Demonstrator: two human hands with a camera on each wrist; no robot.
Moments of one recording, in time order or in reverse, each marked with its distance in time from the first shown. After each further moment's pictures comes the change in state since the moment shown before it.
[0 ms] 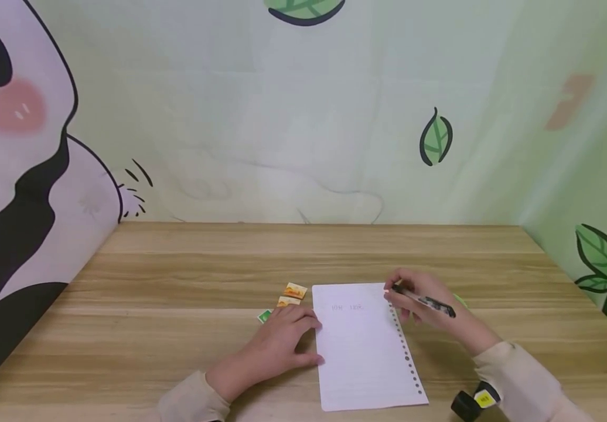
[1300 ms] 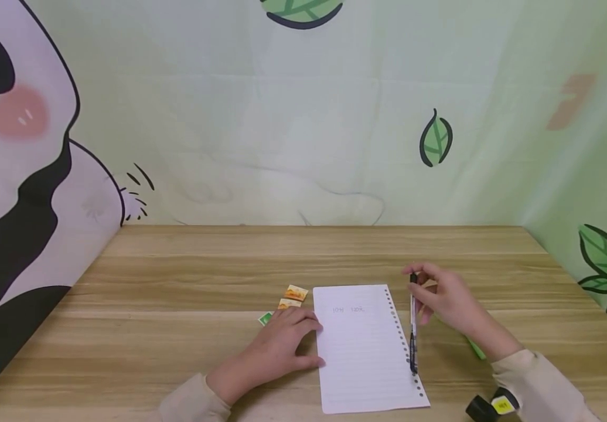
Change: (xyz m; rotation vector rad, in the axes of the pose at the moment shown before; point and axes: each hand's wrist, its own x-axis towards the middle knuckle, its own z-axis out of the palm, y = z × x) left_hand 0.001 0.001 0.000 0.002 -0.016 -0.010; right_hand -0.010 0.020 -0.014 0.117 0.125 -0.077
